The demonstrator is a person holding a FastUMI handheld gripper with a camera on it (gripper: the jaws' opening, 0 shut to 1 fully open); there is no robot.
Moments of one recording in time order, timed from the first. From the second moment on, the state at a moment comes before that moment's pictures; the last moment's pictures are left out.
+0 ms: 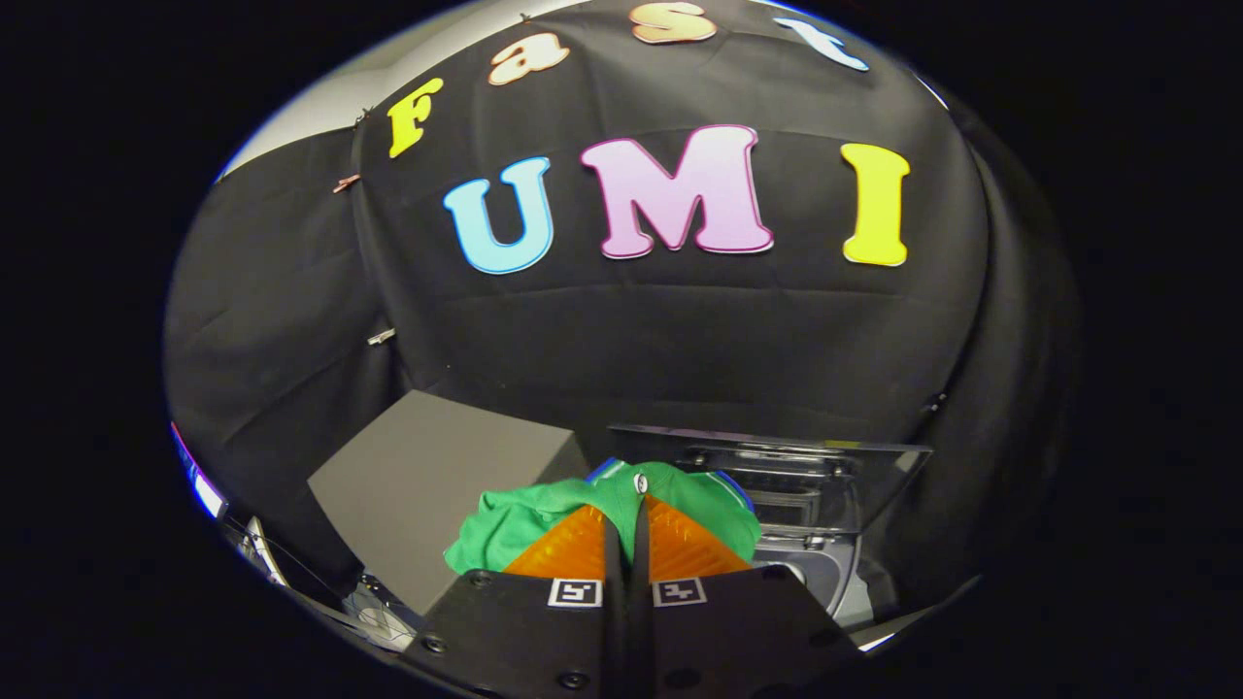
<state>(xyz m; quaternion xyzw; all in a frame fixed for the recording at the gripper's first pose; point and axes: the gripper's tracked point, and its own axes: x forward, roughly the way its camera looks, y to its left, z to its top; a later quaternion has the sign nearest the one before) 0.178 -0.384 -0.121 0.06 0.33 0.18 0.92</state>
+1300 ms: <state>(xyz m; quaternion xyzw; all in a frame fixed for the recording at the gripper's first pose) 0.176 -0.458 -0.302 0.02 0.41 0.08 0.91</state>
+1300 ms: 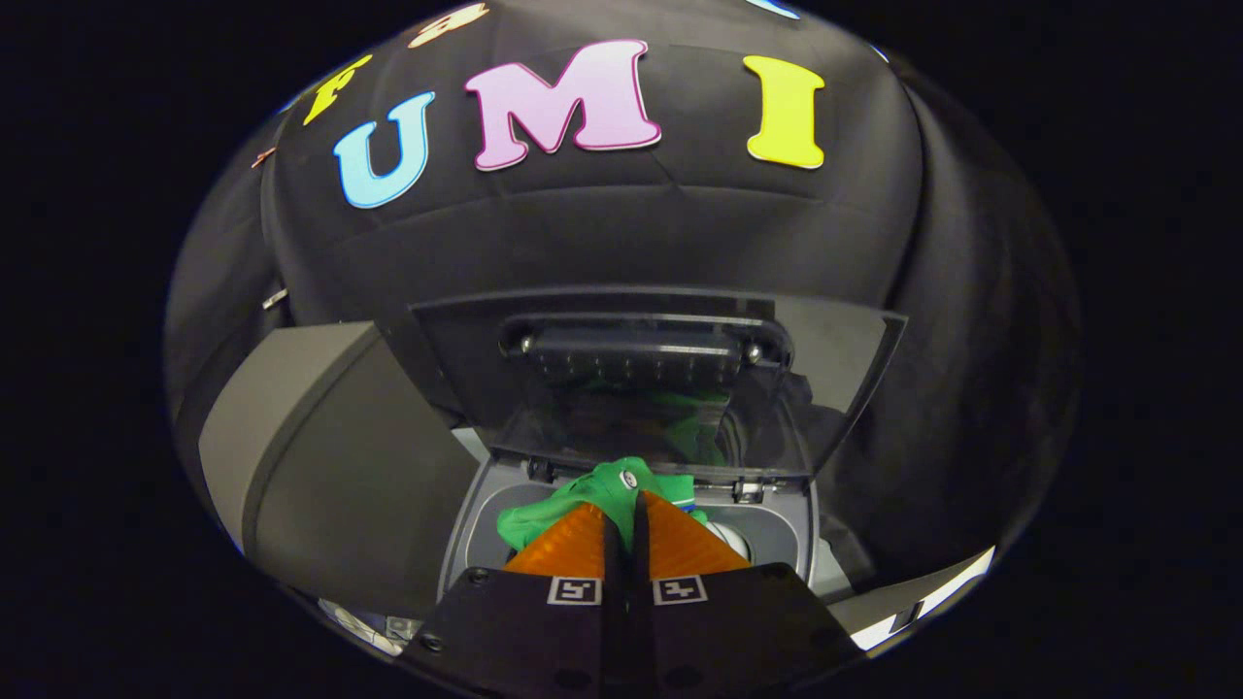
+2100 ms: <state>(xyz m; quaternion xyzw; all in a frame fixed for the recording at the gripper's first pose) 0.122 -0.478 -0.425 0.02 0.50 0.04 0.86</state>
